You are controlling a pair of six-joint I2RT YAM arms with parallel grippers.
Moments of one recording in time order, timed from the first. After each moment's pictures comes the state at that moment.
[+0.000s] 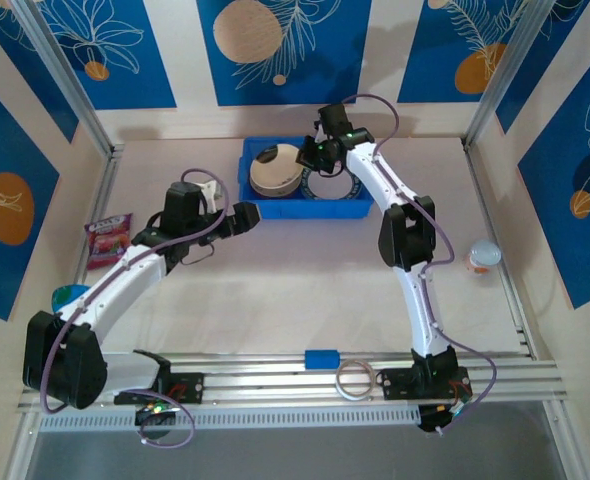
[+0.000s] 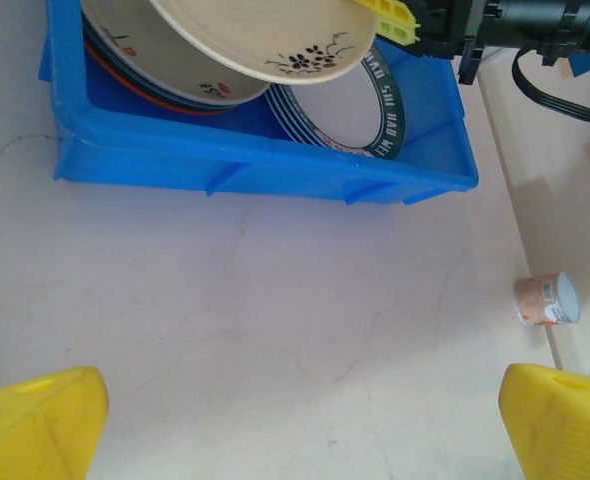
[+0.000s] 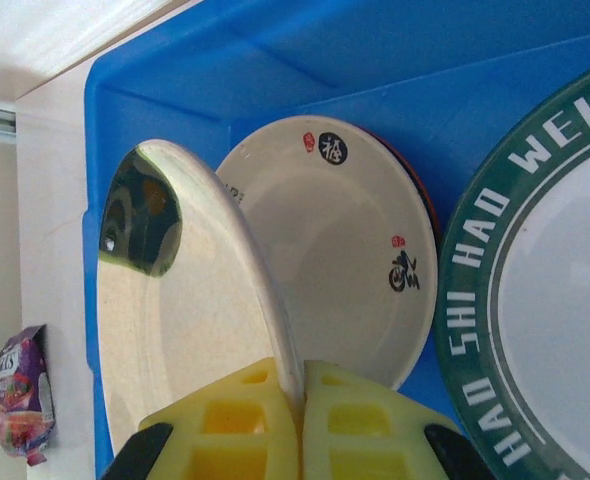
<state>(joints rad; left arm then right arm) -0.37 1.27 0.92 -0.25 0.35 -0.61 0.37 2.43 2.36 -0.79 -0.34 0.66</state>
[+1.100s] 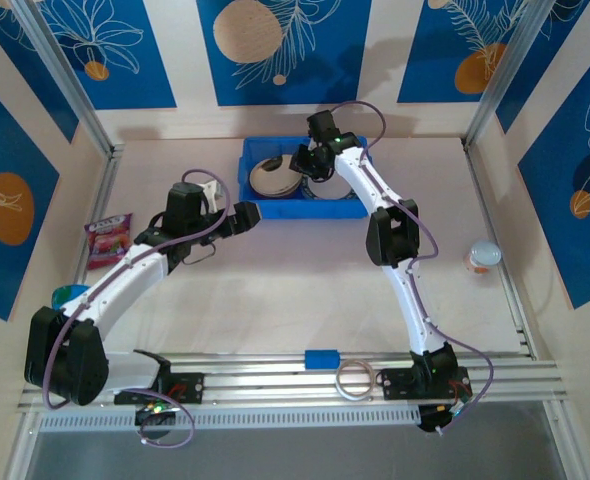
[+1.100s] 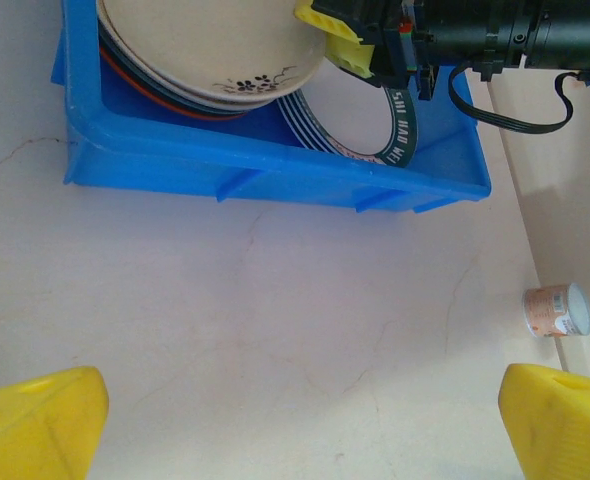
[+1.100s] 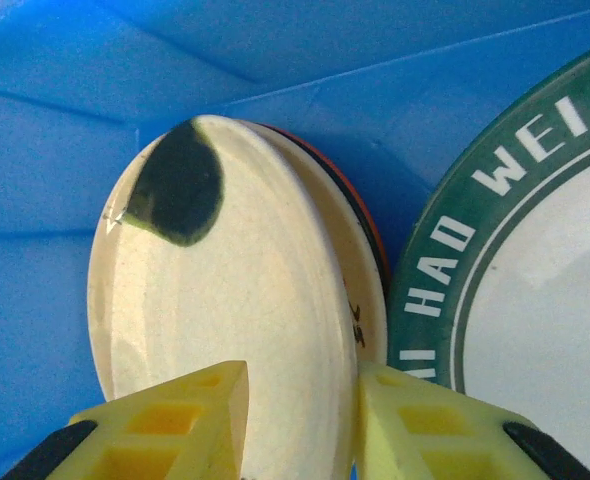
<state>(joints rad) -0.37 1.29 0.91 -0.22 0.34 -0.62 0.40 2.60 2.56 -0.90 -0.23 0.63</state>
